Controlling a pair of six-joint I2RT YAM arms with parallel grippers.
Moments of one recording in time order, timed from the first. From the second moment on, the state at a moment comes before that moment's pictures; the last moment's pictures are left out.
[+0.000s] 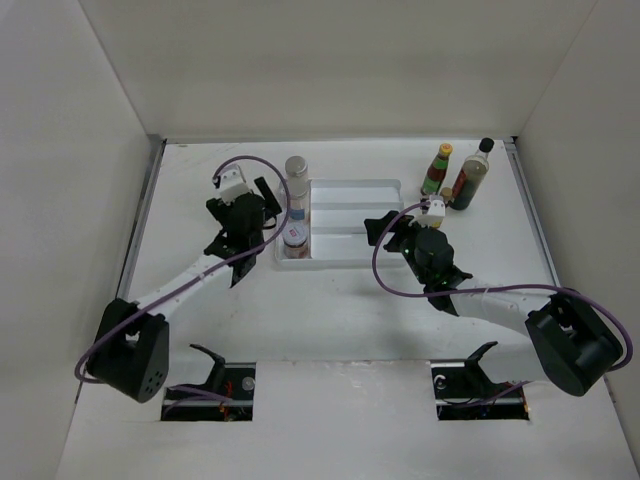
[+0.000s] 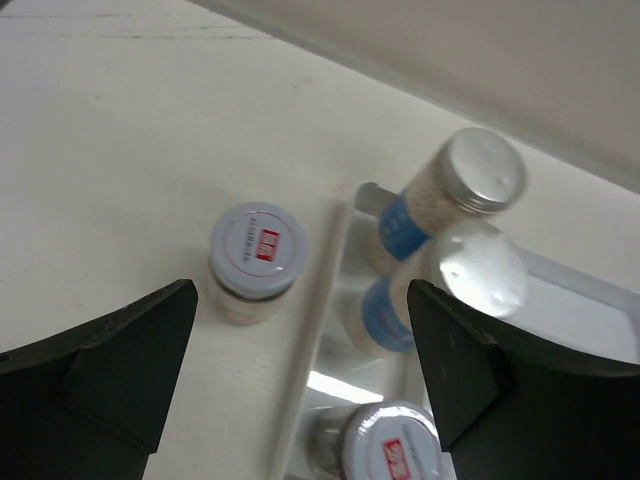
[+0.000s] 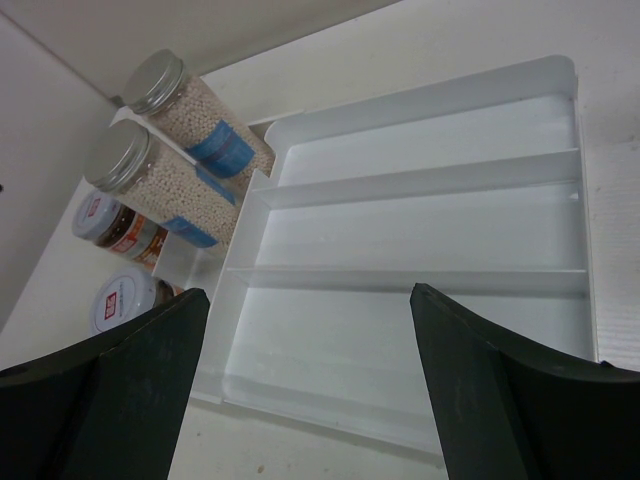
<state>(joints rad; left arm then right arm) -0.51 1.24 0.73 0.26 -0.68 -0.48 0.62 1.30 0.48 0.71 0.29 0.55</state>
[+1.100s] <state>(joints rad) -0.30 1.68 0.96 0.16 -0.49 -0.51 0.62 1.33 0.49 0.71 0.29 0.55</state>
